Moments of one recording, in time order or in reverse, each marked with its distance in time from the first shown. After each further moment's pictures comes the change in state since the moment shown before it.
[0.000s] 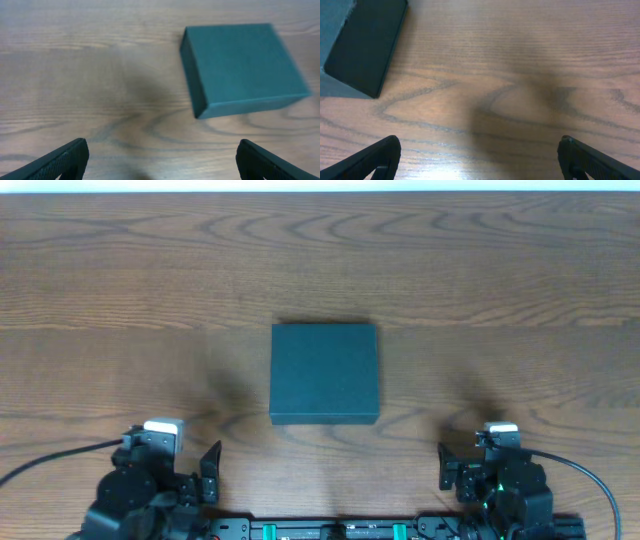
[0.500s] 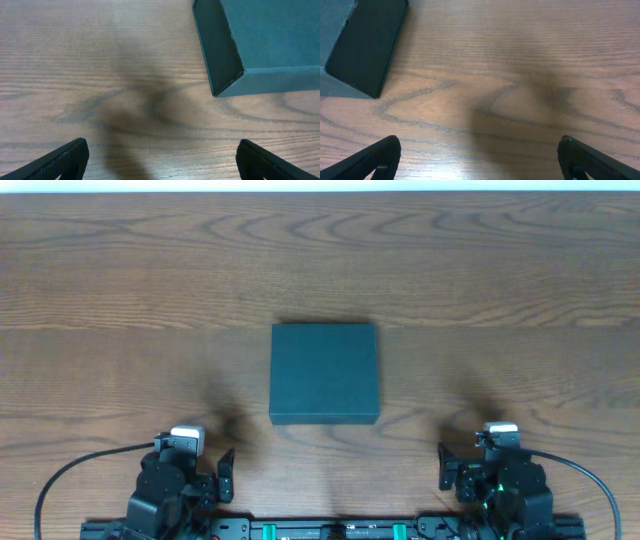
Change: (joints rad) left arm 0.027 -0.206 -0.353 0.077 0.034 -0.023; right arm 0.000 -0.001 0.000 0.000 -0.002 0.000
